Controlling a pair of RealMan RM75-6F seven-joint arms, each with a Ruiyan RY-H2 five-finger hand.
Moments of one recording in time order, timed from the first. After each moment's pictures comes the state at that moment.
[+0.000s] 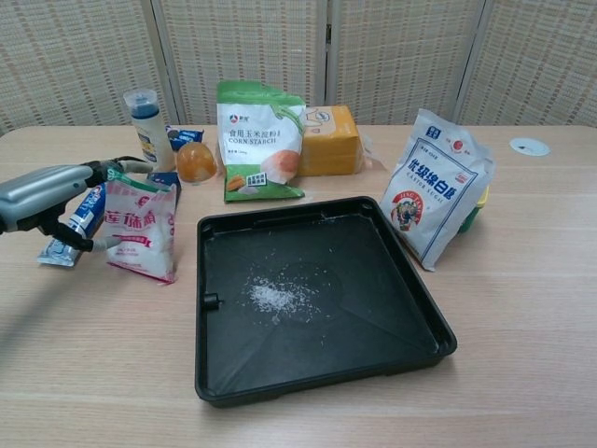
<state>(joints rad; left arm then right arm) -0.61 -1.79 0.06 -0.51 1.61 1.19 -0.62 -0.02 -1.09 0.08 -1.61 -1.51 1.60 -0.06</state>
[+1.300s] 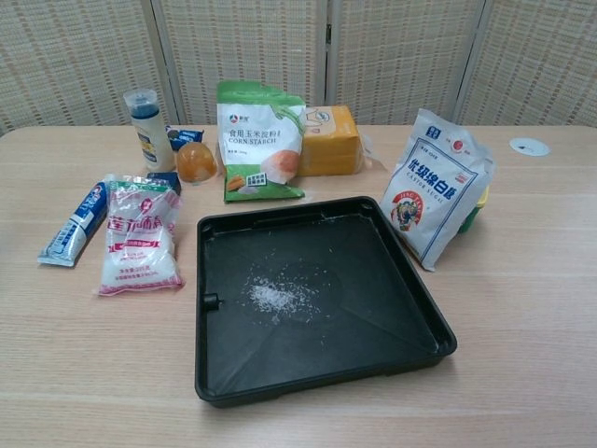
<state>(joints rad) -0.21 -1.23 -0.05 -1.59 1.30 1.50 0.06 0.04 -1.07 0.06 -1.58 -1.58 1.53 0.14</state>
